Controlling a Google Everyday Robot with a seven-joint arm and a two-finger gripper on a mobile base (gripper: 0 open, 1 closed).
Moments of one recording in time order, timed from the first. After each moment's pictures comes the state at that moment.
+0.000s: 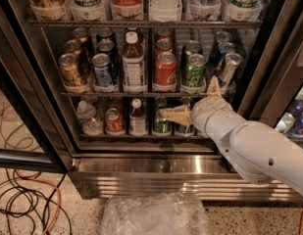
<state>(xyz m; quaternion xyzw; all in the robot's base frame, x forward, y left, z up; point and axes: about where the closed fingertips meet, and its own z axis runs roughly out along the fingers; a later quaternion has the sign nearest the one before) 0.595 -0.118 0.827 -0.27 0.73 -0.01 0.63</state>
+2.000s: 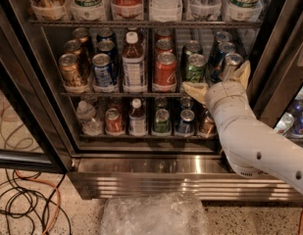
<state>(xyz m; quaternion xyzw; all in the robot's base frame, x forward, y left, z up) 0.623 -0.187 0.875 -0.14 0.71 -0.14 0.67</state>
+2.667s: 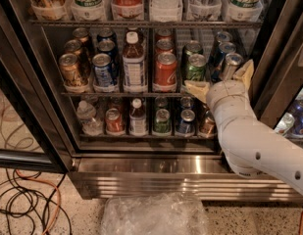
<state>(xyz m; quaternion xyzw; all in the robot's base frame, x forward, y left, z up) 0.623 -0.198 0.882 -0.12 0.71 -0.16 0.68</state>
